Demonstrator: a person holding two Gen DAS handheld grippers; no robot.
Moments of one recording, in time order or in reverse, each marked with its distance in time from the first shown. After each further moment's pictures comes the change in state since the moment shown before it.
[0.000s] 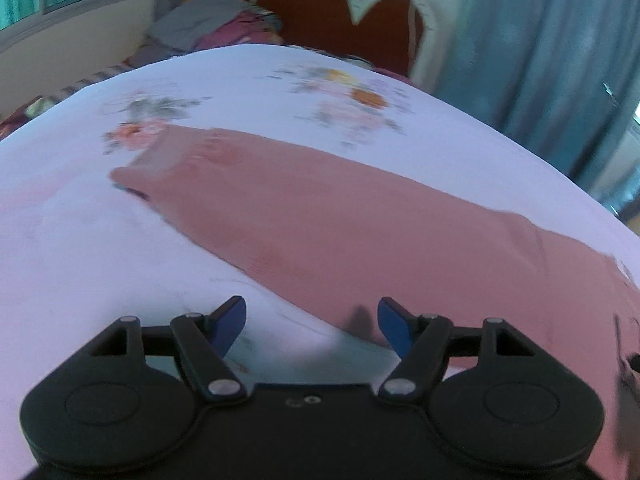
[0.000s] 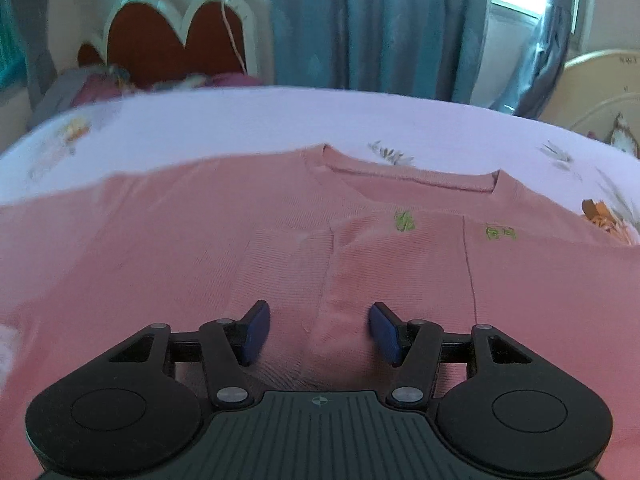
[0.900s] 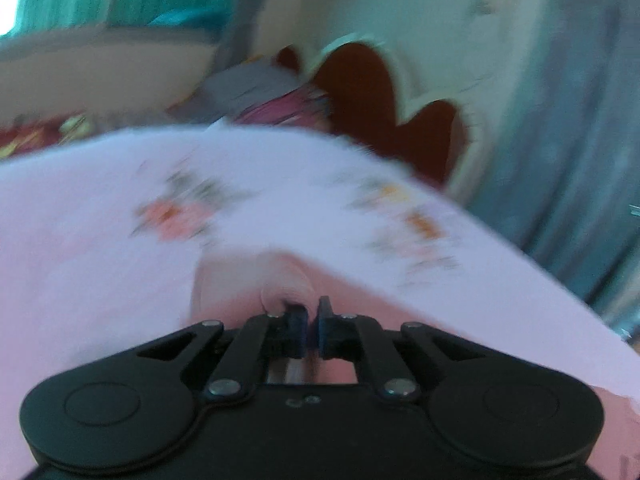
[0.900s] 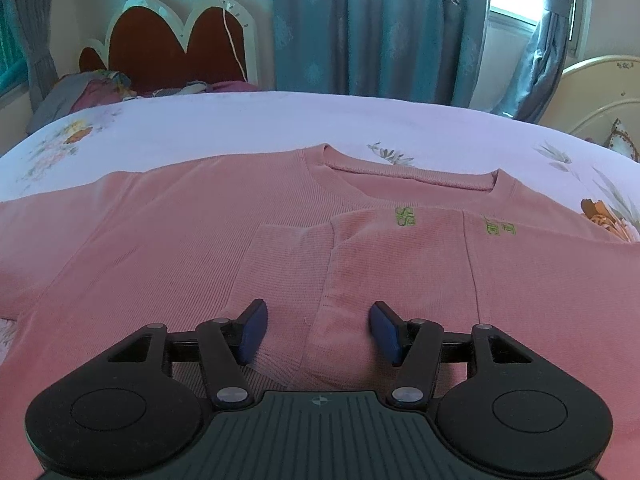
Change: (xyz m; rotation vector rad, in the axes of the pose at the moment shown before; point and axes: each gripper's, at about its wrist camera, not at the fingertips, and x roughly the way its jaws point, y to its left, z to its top) left arm 0.013 0.030 0.047 -0.158 -0.306 -0.015; right arm 0.004 0.004 -0.011 -0.014 0.002 0.005
